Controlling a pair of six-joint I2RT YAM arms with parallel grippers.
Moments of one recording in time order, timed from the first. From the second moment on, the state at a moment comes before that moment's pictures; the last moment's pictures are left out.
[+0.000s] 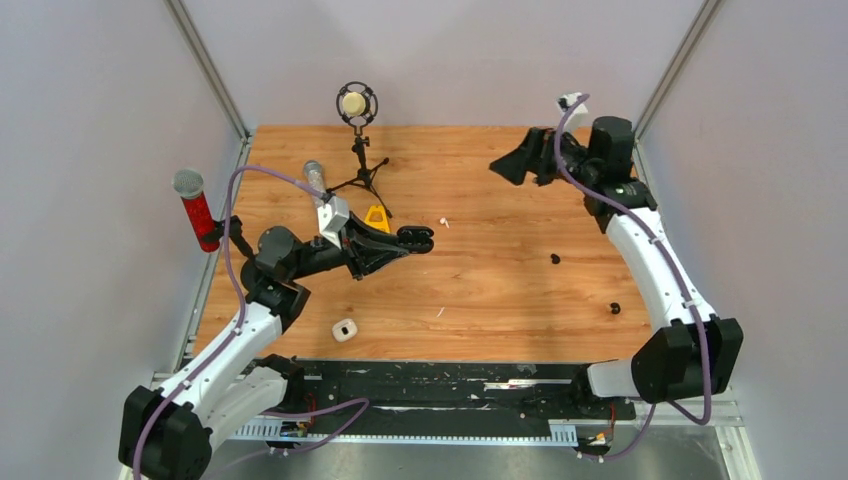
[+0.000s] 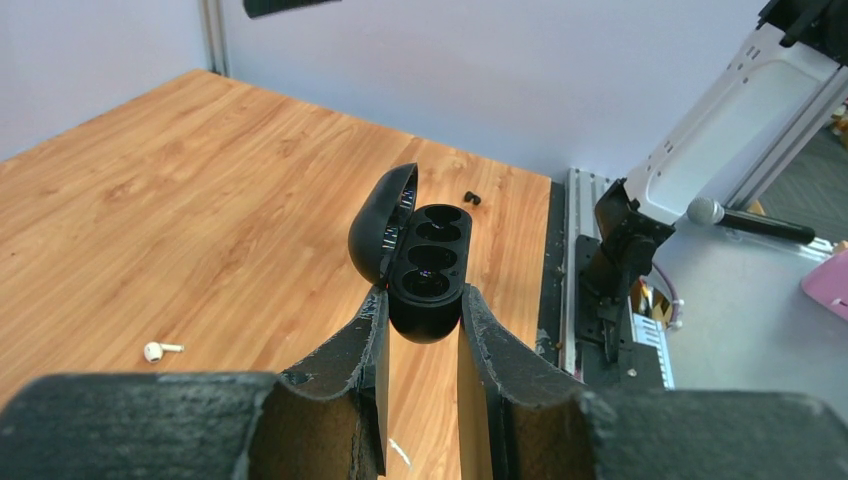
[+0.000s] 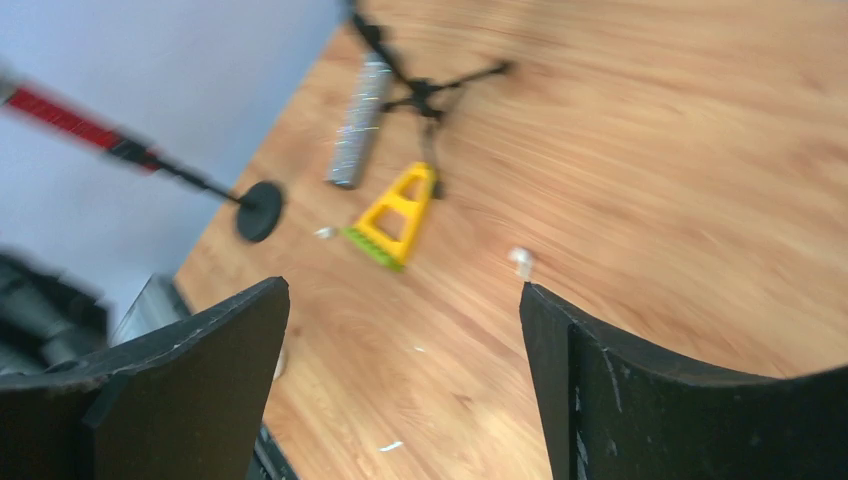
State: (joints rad) left arm -0.40 0.89 0.55 0.57 0.89 -0.36; right arm 0.20 1.36 1.31 -0.18 -0.72 0.33
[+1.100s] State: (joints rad) left arm -0.38 0.77 0.43 0.61 0.87 -0.26; right arm -0.21 1.71 1.00 -0.50 -0.26 0.45
